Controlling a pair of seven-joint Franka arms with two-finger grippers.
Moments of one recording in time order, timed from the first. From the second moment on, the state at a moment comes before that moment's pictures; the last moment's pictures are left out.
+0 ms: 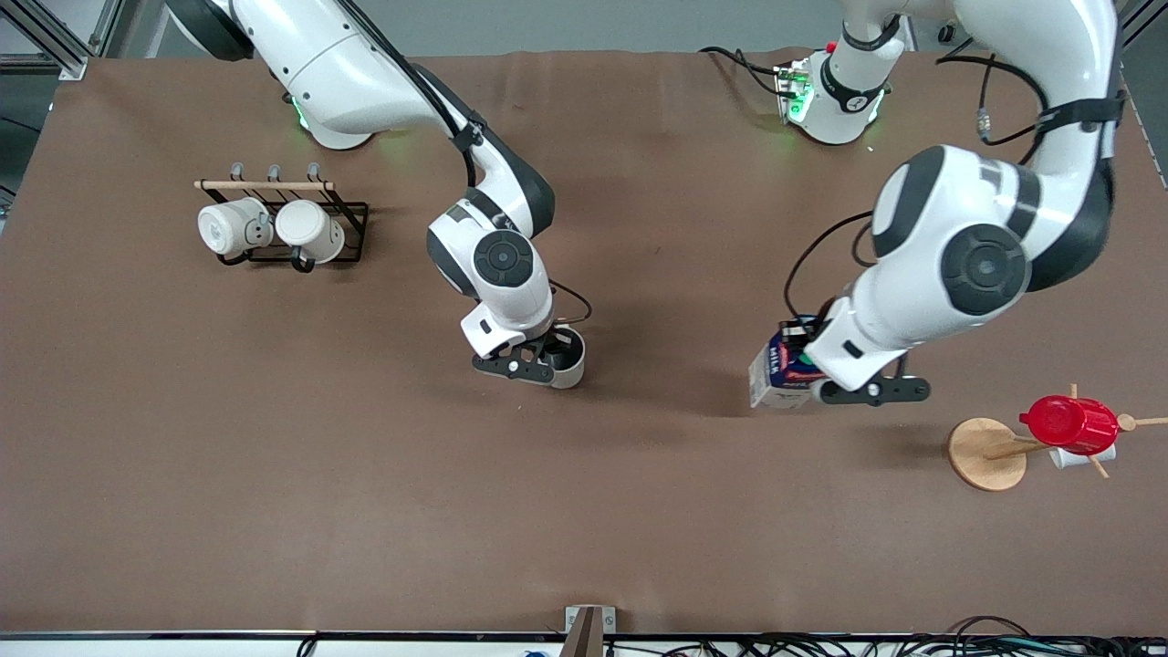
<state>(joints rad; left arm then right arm) -0.25 0.42 -0.14 -1.44 -0.05 1.75 -0.42 0.50 0.69 0.20 -1.54 -0.15 2.24 0.96</state>
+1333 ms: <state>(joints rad) -0.59 0.62 -0.15 -1.34 -0.09 1.92 -0.87 0.11 0.23 0.18 -1.46 -0.15 1.66 0.51</state>
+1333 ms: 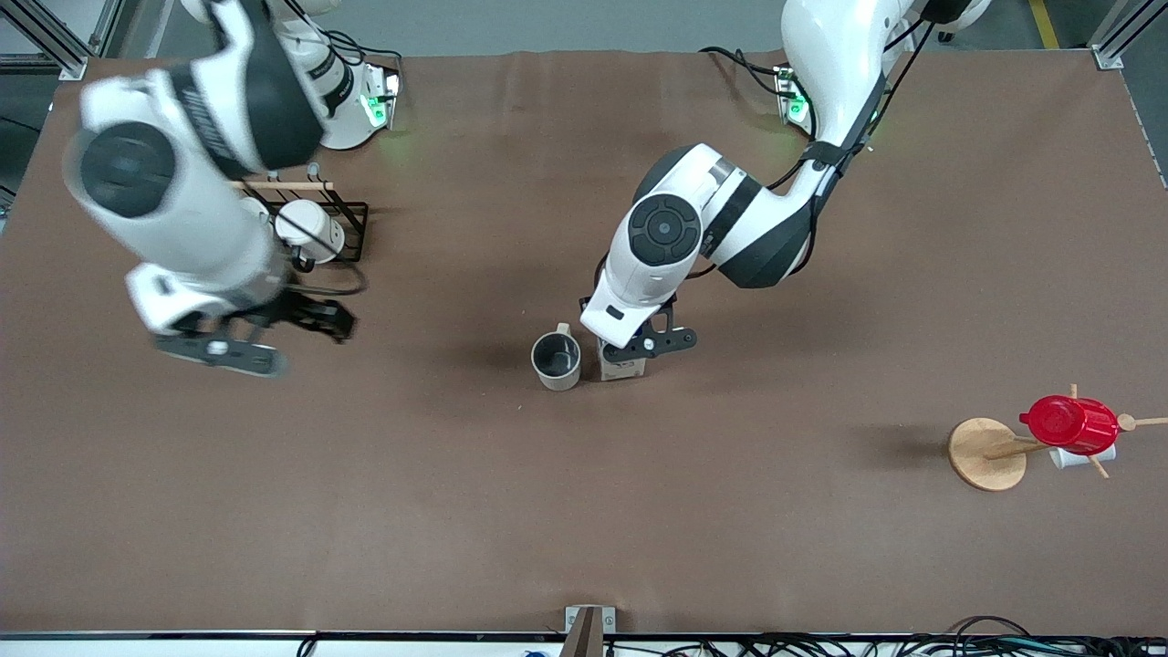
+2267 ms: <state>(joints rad) -0.61 0.69 -0.15 -1.30 -0.10 1.98 -0.89 0.04 0.04 -0.04 -1.49 -0.05 1.54 0.11</state>
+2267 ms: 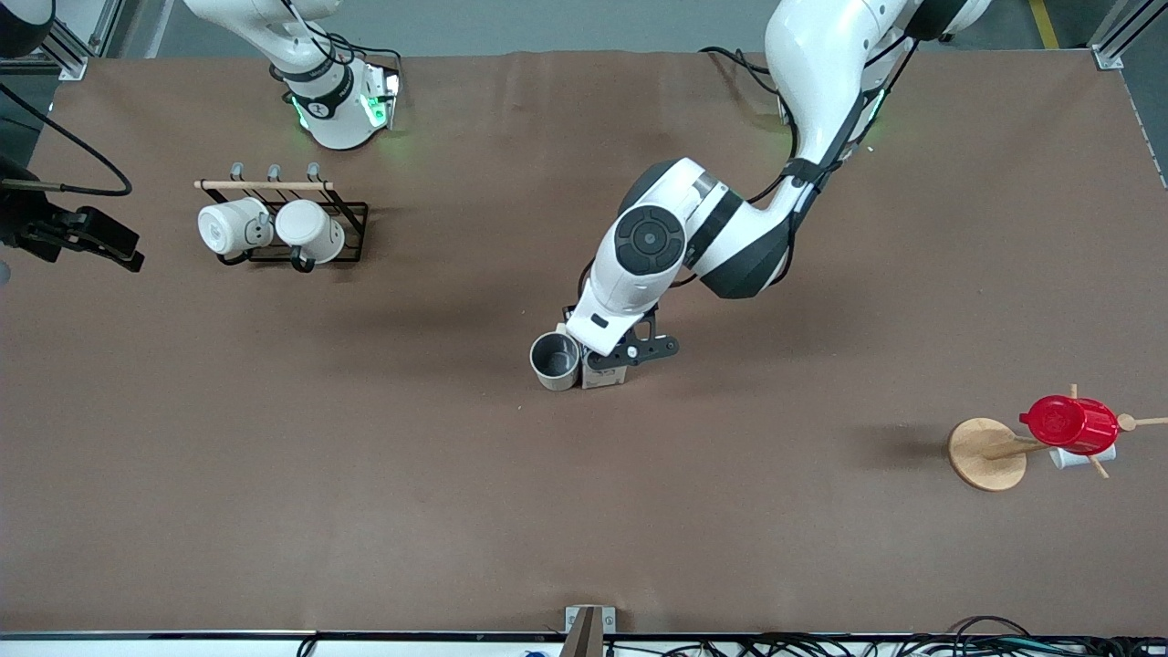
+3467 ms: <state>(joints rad) -0.45 0.29 0.03 -1.24 0.07 1.61 -0.62 0.05 0.04 -0.04 -1.41 -0.02 1.45 0.09</state>
